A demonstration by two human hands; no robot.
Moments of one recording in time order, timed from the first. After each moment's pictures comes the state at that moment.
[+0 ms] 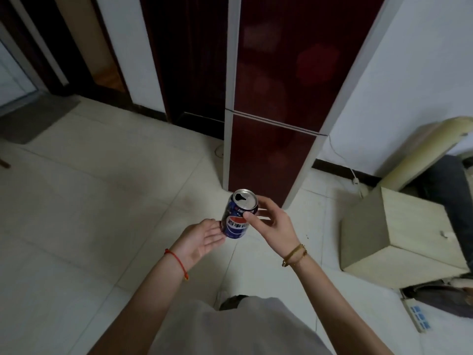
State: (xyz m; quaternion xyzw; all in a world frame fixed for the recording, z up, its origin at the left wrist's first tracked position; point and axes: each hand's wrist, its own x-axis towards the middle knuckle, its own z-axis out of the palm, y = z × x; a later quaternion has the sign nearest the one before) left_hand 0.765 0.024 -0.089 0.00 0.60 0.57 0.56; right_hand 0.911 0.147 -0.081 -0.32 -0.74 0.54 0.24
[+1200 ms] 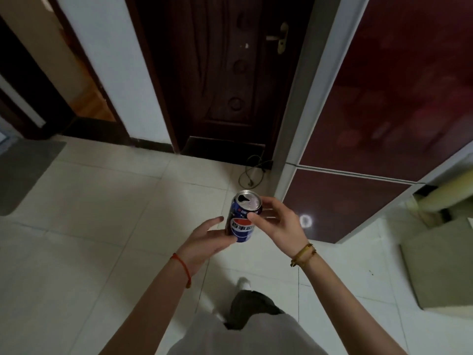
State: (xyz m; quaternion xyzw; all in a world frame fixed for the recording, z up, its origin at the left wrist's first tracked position) left_hand 0.228 0.185 -0.080 0.18 0.66 0.46 0.57; right_hand 0.395 0.300 -0.069 -0.39 -0.71 0.52 0.26
